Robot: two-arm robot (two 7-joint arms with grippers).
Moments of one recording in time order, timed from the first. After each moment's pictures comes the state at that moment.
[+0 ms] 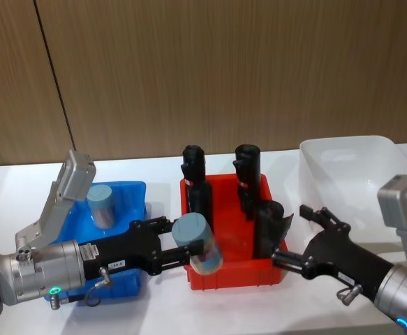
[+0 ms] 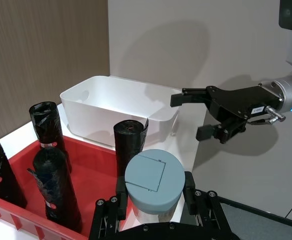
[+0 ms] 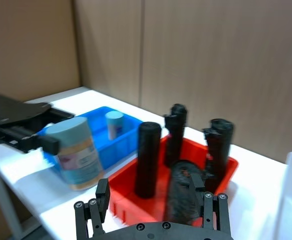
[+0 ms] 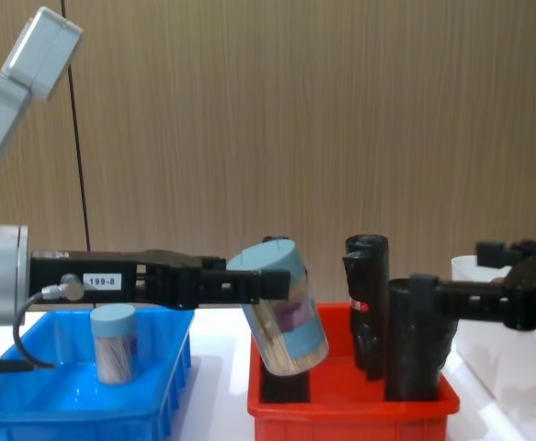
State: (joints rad) left arm -0.42 0.45 0.33 -1.38 -0.47 0.23 -0.96; right arm 0.03 0.40 -0.22 -1.78 0.28 0.15 0.44
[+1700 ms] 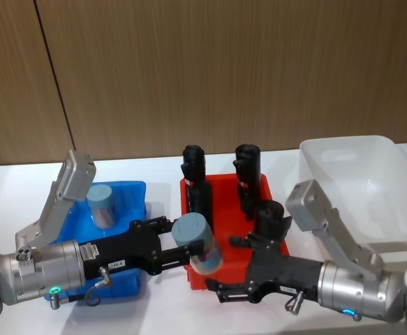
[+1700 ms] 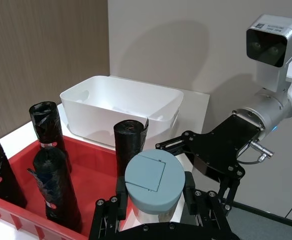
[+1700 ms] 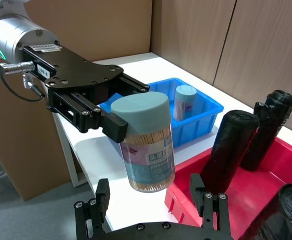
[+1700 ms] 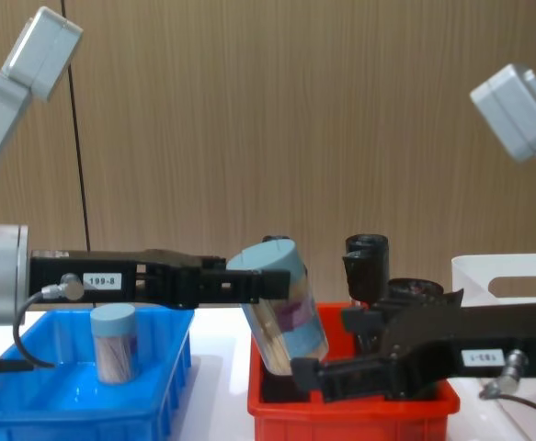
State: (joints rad) left arm -0.42 0.45 0.33 -1.38 -0.47 0.23 -0.96; right arm 0.25 0.31 -0.34 -1.55 0.12 0.21 0.76
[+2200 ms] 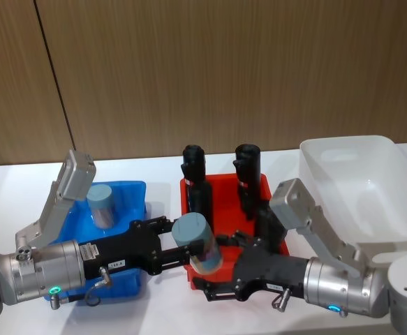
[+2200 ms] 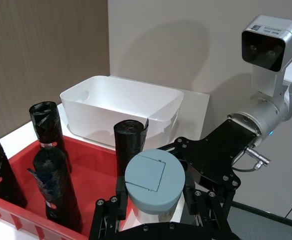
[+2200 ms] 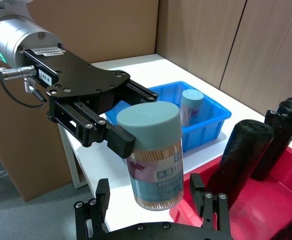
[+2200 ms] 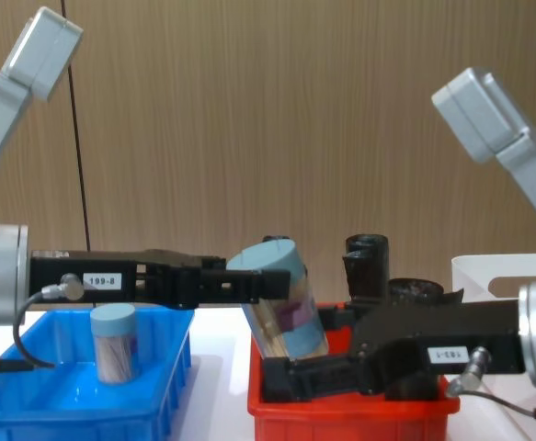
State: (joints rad) left arm -0.42 0.45 0.33 -1.38 -0.47 0.23 -0.96; right arm 0.29 0.27 -0.37 -1.51 0.10 0.20 0.76
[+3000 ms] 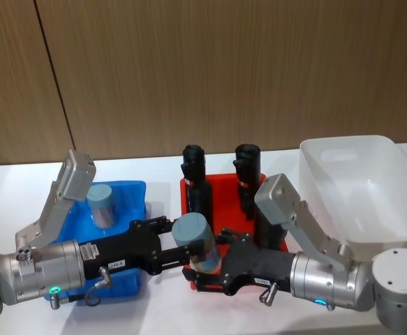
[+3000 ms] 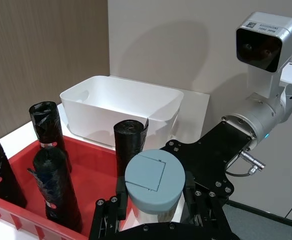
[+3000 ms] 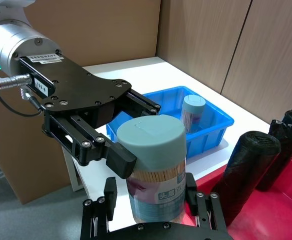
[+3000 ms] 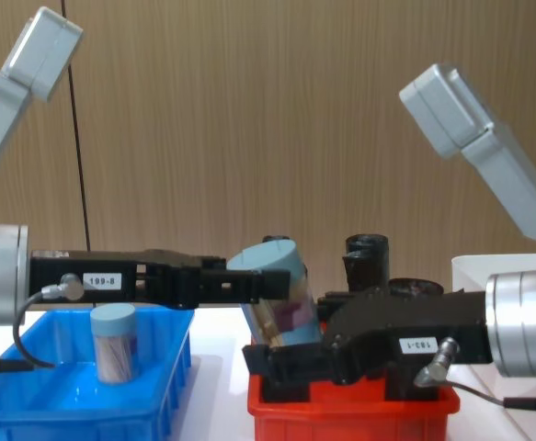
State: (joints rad) left arm -0.42 0.45 0.33 -1.38 -0.47 0.23 -0.96; right arm 0.33 0.25 -0.39 -1.47 0.09 0.20 0.75
